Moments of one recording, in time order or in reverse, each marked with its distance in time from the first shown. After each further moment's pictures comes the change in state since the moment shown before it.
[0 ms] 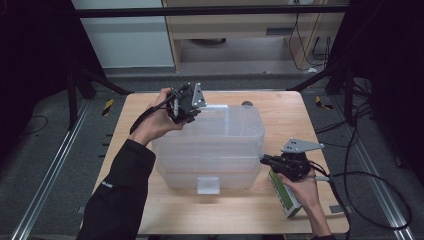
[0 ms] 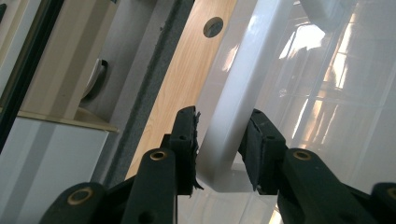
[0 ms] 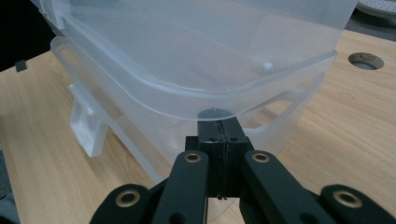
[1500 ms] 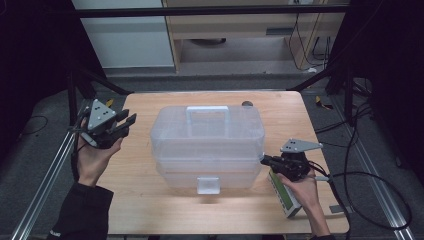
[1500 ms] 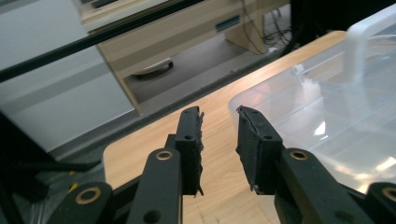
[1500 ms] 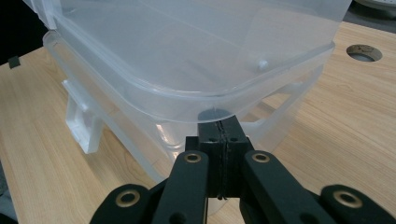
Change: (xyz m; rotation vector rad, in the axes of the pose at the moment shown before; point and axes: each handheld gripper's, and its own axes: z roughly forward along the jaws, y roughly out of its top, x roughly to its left) left arm -0.021 -0.171 -0.090 -0.287 0.297 -0.689; right arm 0.000 -0.001 0.002 0.025 -0.015 0.006
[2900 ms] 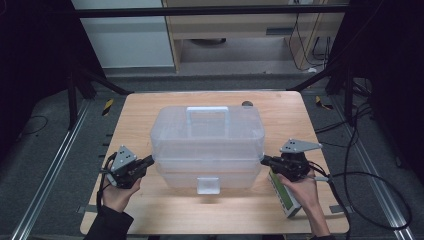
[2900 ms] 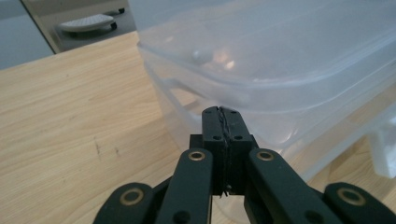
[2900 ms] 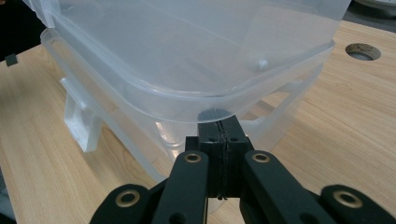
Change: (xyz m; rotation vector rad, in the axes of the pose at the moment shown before) left arm -0.061 -0.094 0.017 0.081 -0.226 -0.094; right arm 0.001 0.000 0.000 0.005 -0.004 -0.006
